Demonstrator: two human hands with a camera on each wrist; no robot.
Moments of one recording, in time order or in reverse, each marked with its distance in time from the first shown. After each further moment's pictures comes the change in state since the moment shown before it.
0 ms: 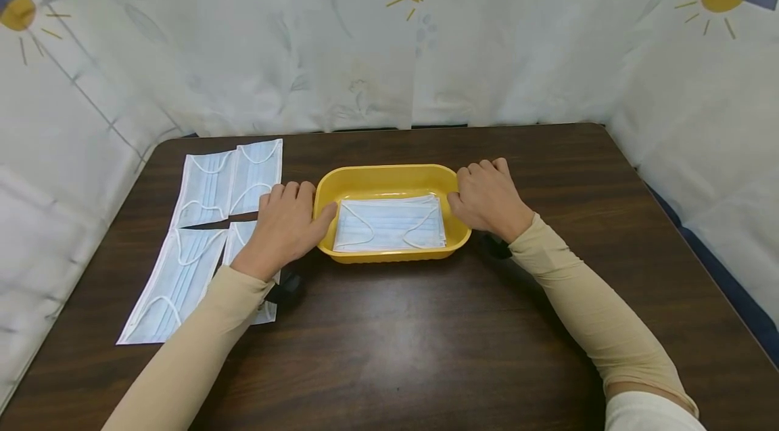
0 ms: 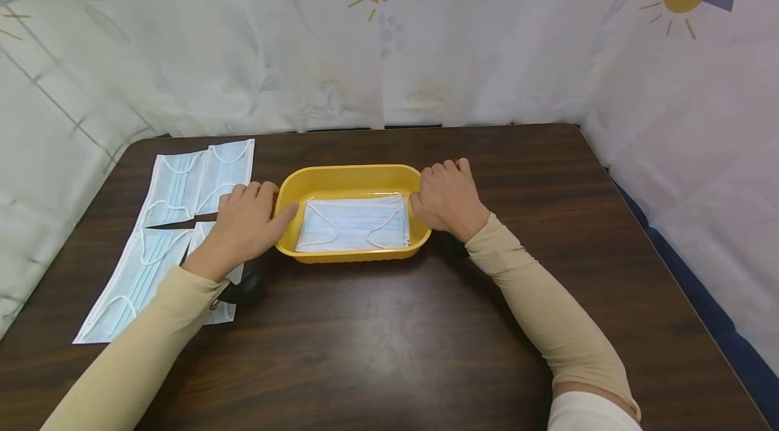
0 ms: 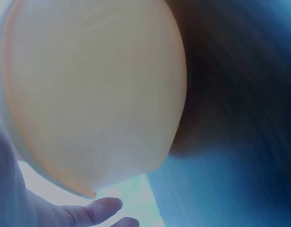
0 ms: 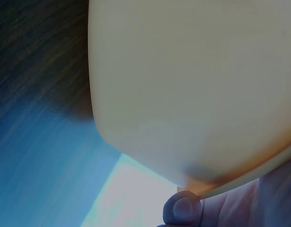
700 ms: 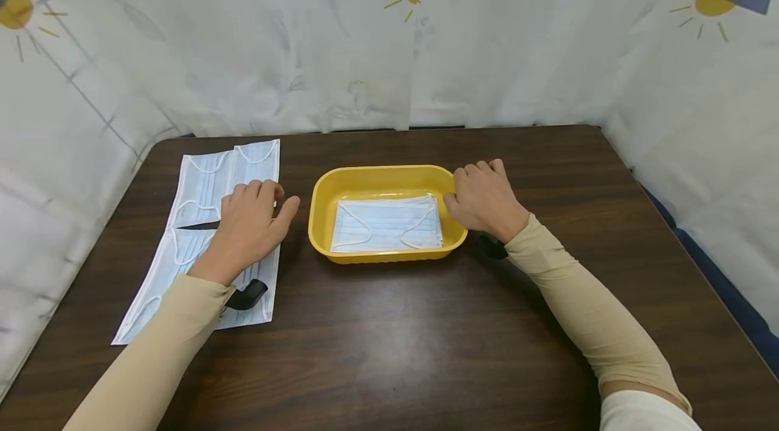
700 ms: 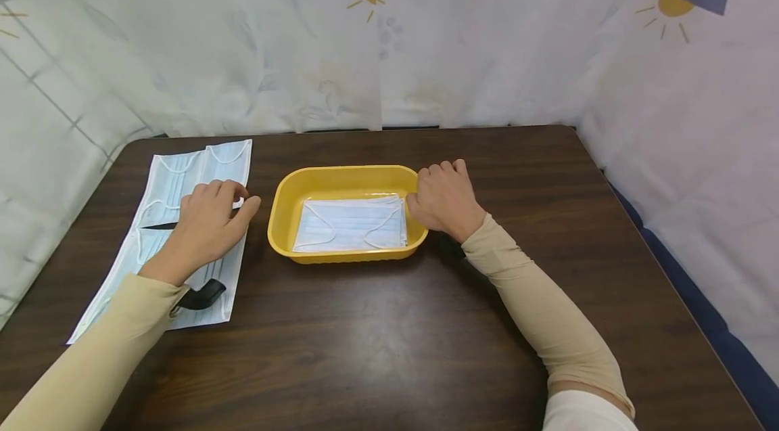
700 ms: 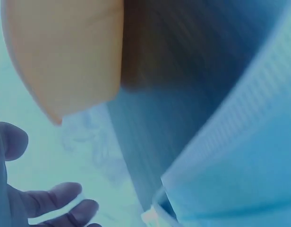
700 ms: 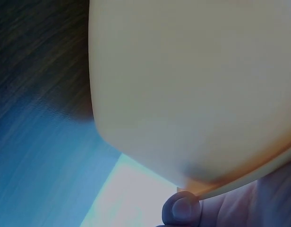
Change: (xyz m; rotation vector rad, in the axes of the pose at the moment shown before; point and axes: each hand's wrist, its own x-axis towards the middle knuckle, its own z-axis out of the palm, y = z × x) left_hand -0.011 -0.043 -0.010 -0.083 0.115 0.003; right_hand 0.001 -0.001 -0.001 -0.005 -0.026 0.020
